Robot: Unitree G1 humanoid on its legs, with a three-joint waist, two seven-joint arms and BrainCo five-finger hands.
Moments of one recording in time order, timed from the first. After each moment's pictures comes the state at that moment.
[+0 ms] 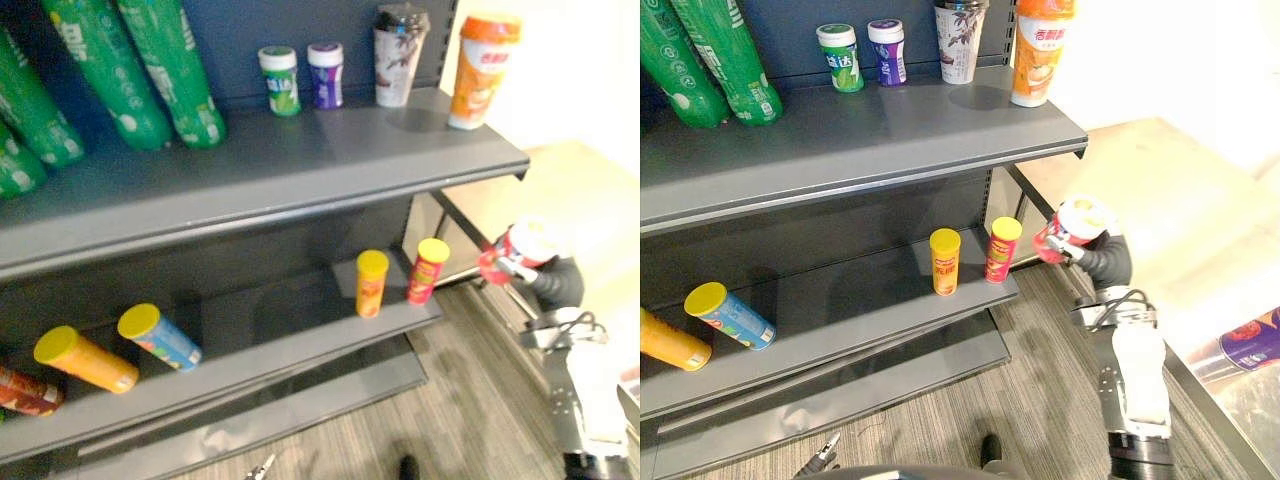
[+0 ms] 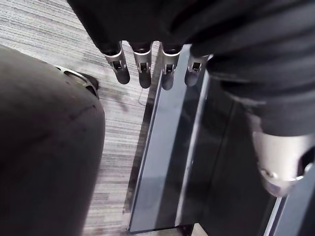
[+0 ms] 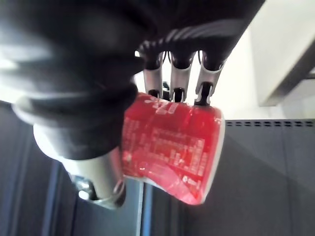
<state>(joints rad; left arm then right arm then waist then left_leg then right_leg) 0.23 0.09 0.21 1.03 -0.35 -0.09 -0.16 -0.01 -0.32 -0.23 -0.25 0.40 -0.16 0.23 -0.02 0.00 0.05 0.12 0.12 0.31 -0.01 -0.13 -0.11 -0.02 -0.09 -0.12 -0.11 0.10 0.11</state>
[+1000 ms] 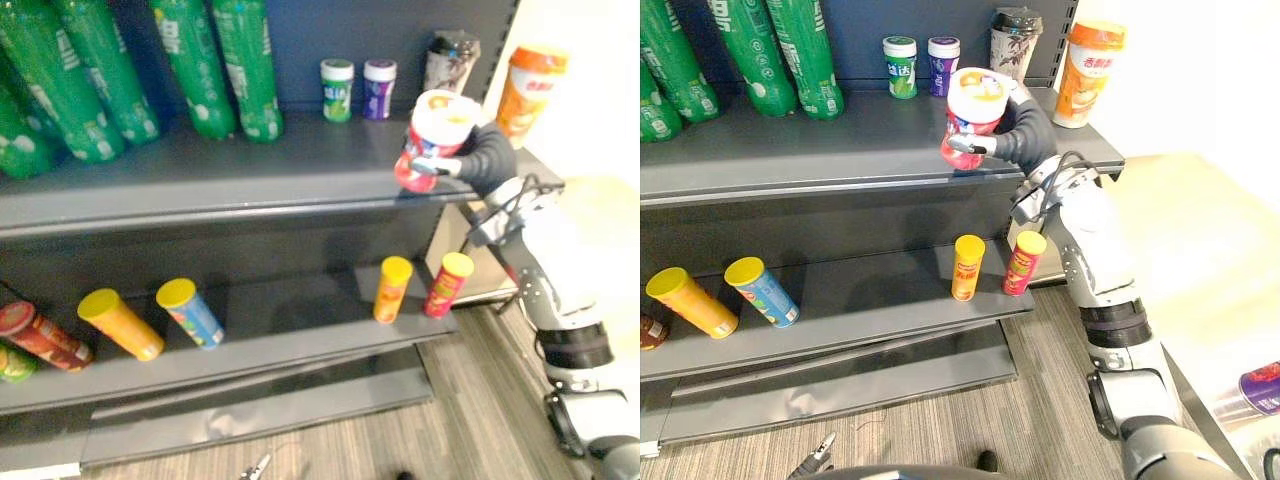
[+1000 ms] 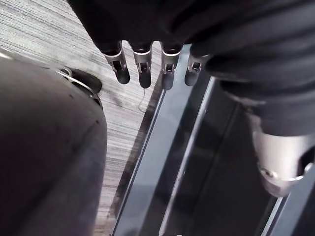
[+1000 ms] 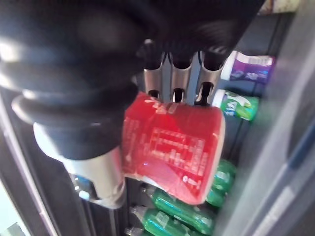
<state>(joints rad) 0.22 0.09 0.24 1.04 -0.33 -0.08 -0.16 -0.69 -0.40 0.10 -0.07 0.44 0.13 0.27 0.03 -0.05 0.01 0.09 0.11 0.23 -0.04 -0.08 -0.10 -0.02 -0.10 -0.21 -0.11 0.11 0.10</state>
